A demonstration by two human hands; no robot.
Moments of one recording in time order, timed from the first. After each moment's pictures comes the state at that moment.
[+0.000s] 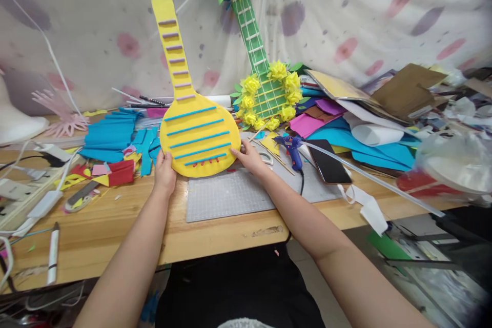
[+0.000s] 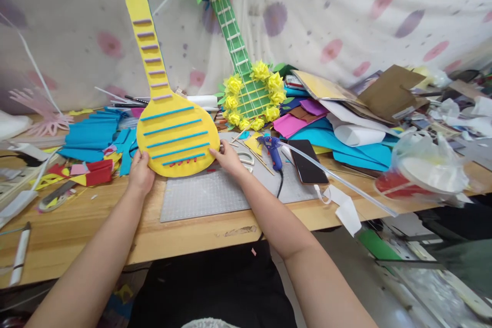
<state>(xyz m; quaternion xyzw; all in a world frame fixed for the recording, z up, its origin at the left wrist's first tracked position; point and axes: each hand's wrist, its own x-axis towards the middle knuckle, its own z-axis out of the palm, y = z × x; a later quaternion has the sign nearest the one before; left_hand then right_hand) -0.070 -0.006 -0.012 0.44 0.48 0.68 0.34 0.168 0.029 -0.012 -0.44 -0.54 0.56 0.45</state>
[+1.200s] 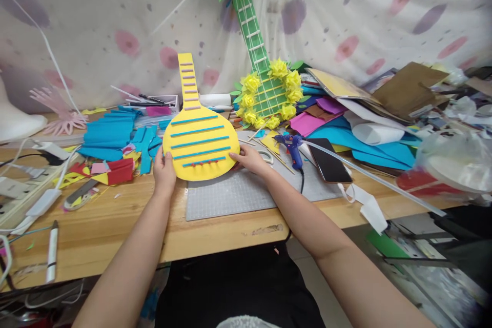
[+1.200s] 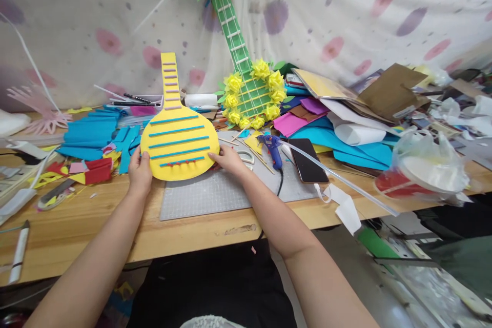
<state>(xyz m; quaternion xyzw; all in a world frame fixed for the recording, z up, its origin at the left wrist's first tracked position) -0.081 -0.003 -0.027 0.42 0.58 0.66 0.23 0.174 0.021 0.000 -0.51 -0.59 0.53 0.33</state>
